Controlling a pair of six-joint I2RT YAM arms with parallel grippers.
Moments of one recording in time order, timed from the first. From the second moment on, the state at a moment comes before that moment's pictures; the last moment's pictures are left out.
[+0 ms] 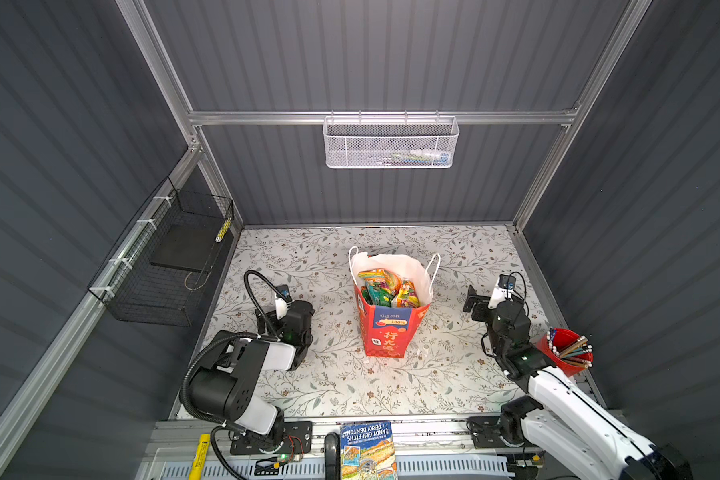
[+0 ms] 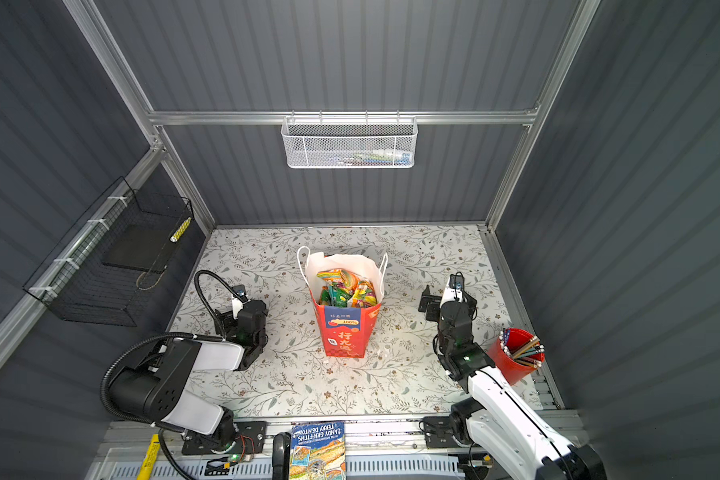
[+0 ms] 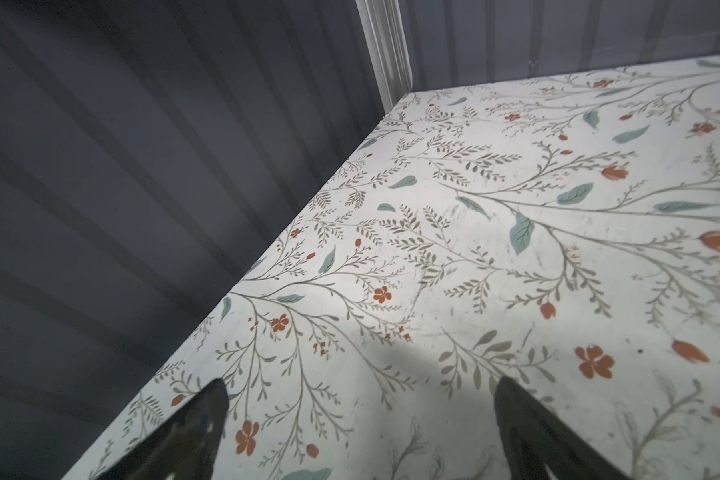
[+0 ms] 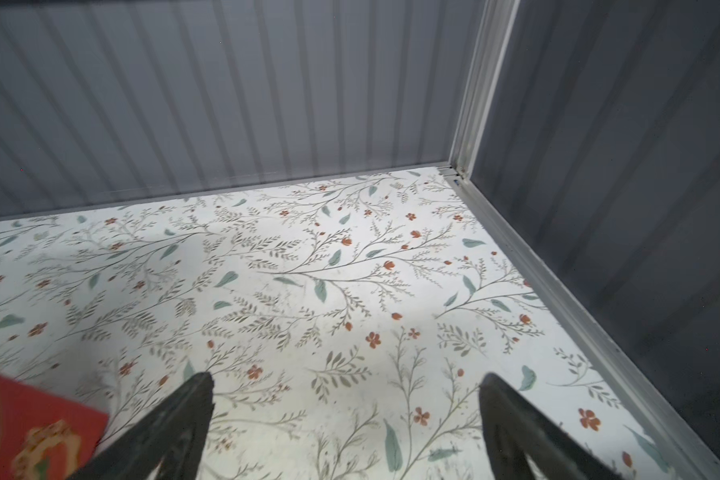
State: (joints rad) left arm -0.33 1.56 0.33 0.81 -0.94 -0.05; right arm 0.30 0.89 0.36 0.26 0.47 0.14
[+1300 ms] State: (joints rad) left arm -0.14 1.71 0.43 0.90 -0.44 0.00; right arm 0.14 1.62 0.58 0.94 0.23 -0.02
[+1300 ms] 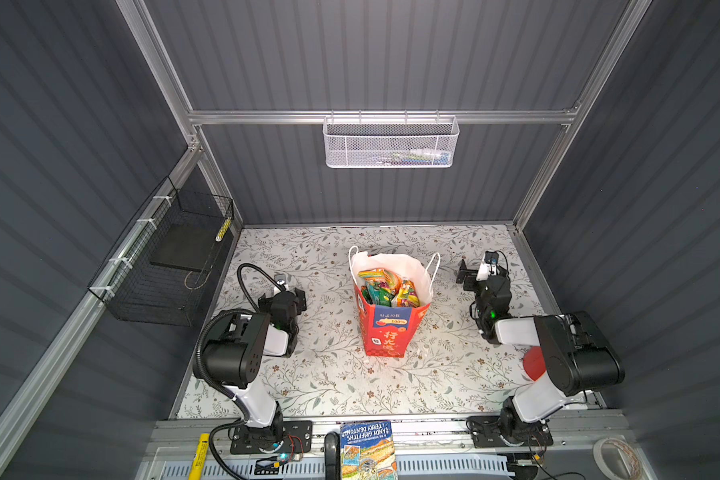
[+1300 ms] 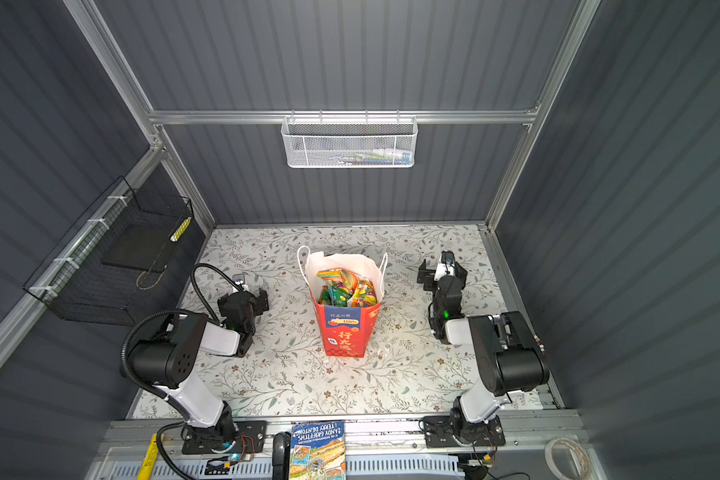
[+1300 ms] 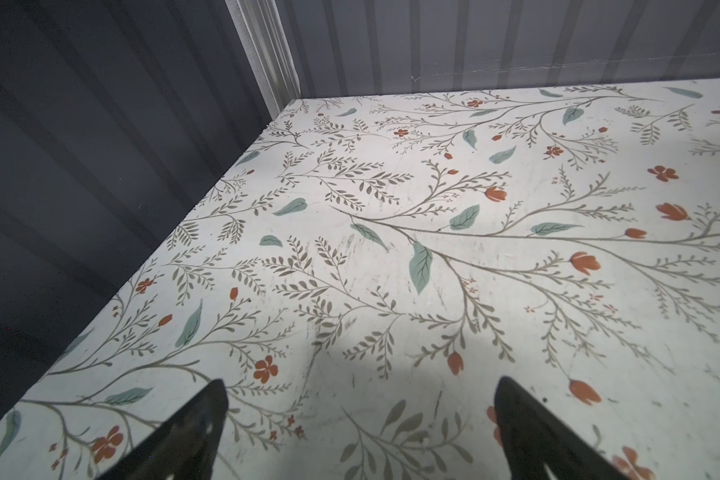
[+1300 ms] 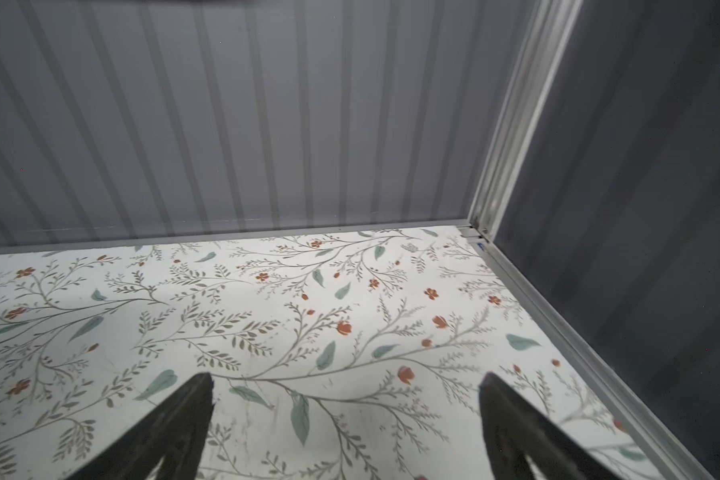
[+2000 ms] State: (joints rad) left arm -0.14 1.72 0.43 0.90 -0.43 0.00; right arm 0.12 1.15 0.33 0.55 0.20 -0.01
